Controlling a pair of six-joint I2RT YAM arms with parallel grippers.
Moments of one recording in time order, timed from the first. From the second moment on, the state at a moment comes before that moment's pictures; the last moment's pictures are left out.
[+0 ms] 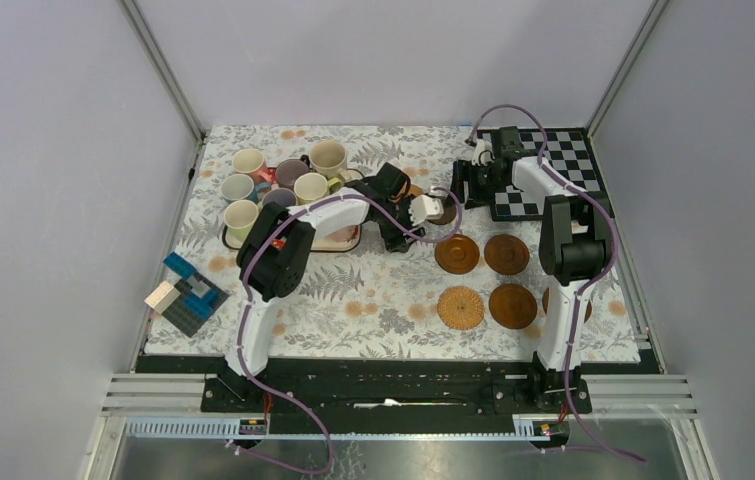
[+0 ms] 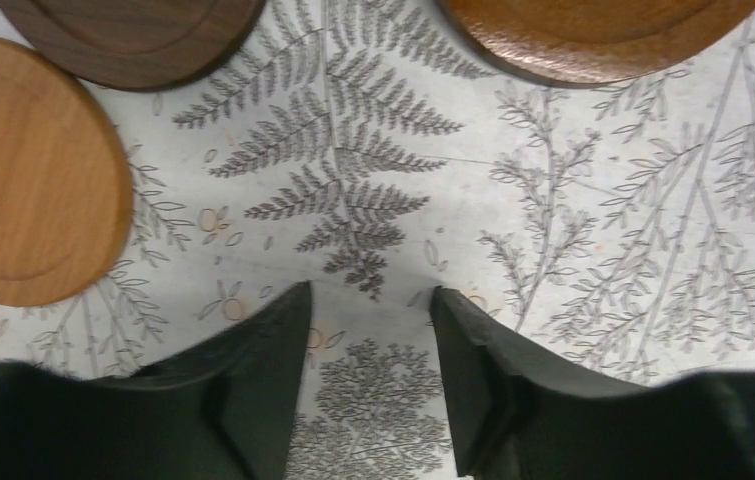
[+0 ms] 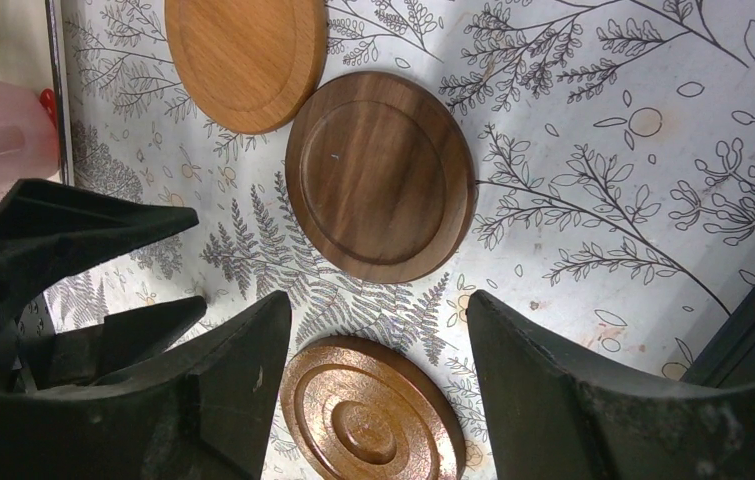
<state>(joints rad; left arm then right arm) -0.63 2.18 1.64 -0.51 0.39 0.66 0.12 2.12 1.62 -0.59 -0.51 0.07</state>
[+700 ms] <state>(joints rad) -0.55 2.42 2.03 -0.41 0.41 0.56 0.12 2.11 1.59 -0.59 -0.51 0.07</state>
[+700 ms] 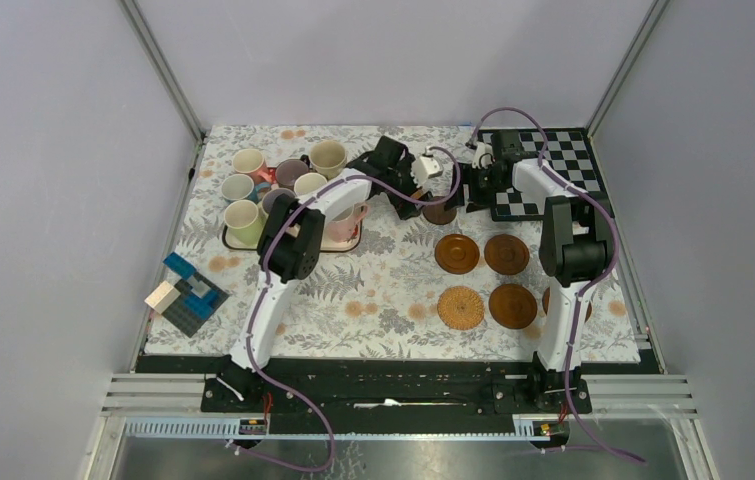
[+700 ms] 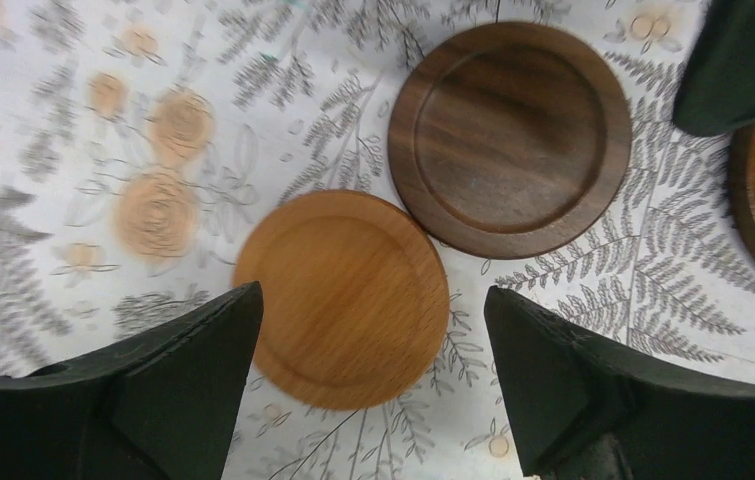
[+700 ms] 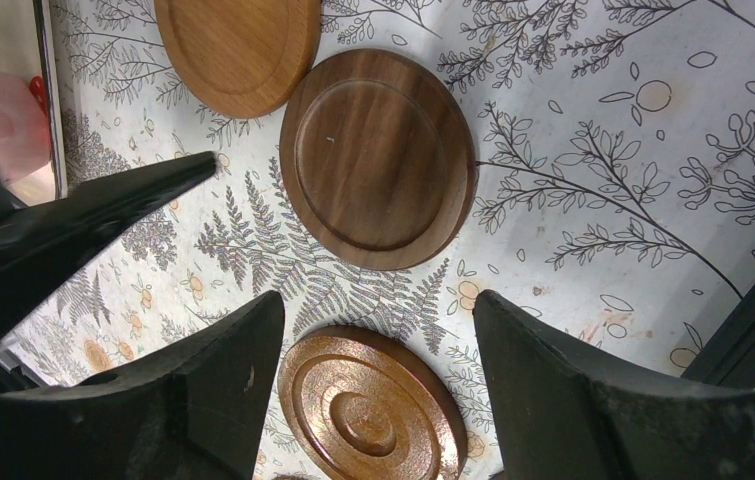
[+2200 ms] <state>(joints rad) -0.79 1.99 1.38 -0.58 0.56 0.72 0.12 2.10 1.55 -0.59 -0.52 0.05</state>
